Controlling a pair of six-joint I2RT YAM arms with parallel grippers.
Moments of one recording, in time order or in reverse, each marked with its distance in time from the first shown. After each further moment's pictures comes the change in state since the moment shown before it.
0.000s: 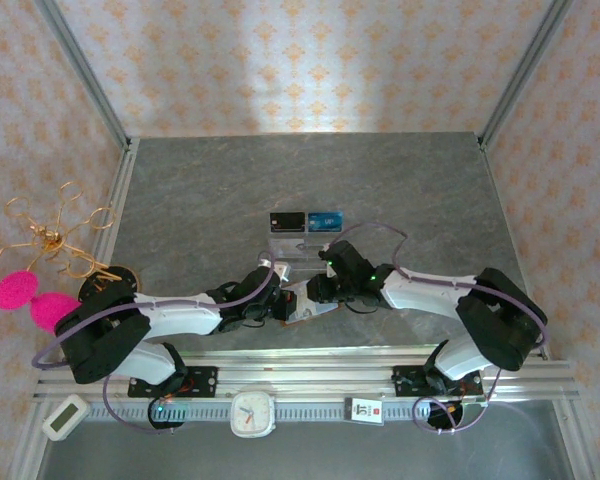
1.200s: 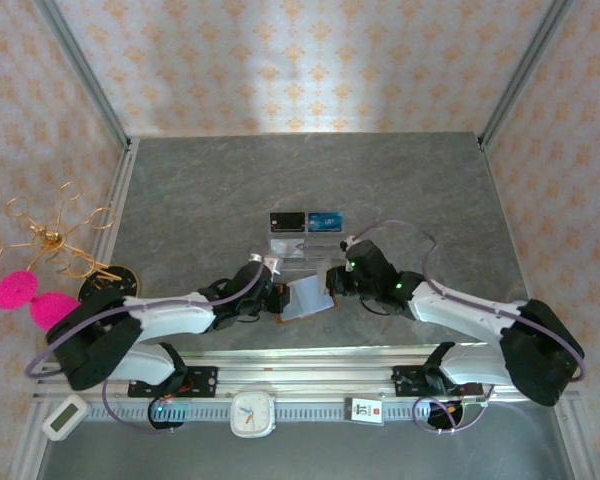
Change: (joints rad) left arm 0.072 -0.110 -0.016 -0.017 -0.021 0.008; right arm -0.050 -0.279 -0.061 -0.019 0.161 -0.021
